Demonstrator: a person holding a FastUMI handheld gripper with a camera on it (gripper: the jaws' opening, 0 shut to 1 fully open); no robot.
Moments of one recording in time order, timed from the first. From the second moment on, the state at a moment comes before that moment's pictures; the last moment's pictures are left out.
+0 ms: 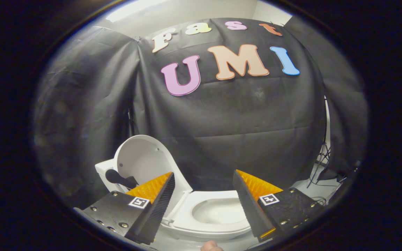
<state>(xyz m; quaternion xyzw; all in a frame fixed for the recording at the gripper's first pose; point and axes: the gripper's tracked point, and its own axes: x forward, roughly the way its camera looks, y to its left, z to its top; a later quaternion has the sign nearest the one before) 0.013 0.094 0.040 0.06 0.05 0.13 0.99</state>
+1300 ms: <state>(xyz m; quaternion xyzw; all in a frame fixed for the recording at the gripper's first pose) 0.002 -0.030 0.024 0.01 0.05 0.04 1.00</state>
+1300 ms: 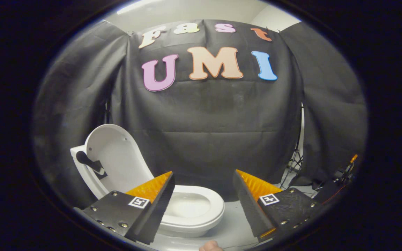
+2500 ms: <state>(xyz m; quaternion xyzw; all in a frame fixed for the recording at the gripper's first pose) 0.009 -0.014 0.030 0.03 0.04 0.05 1.00</state>
